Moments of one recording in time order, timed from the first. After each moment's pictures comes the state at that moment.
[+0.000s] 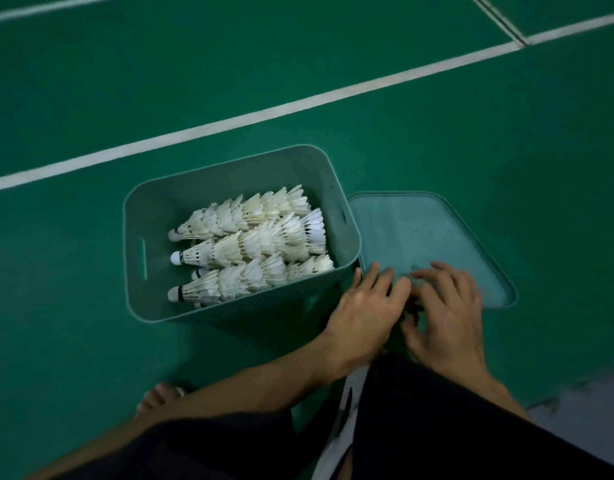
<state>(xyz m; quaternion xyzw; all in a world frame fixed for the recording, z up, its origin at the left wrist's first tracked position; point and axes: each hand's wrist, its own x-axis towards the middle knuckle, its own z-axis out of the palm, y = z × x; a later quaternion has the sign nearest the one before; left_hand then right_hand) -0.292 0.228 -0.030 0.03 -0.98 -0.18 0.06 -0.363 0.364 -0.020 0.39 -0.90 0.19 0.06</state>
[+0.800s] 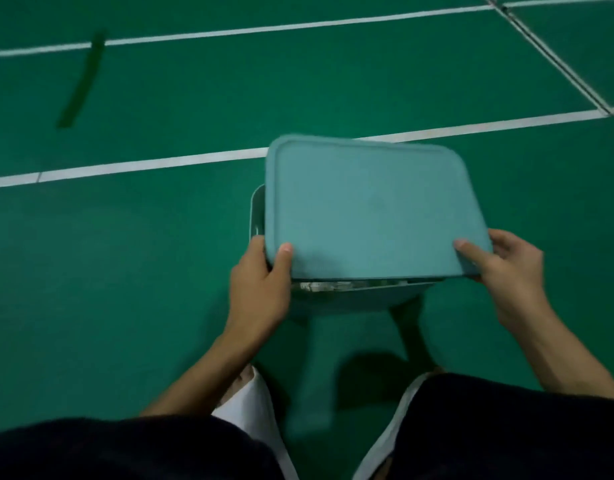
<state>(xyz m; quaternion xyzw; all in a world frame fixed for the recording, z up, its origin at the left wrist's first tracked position) -0.122 0.062 0.069 0.46 -0.73 -0.44 0.25 -0.379 0.252 0.050 0.10 -0.80 0.57 -0.16</state>
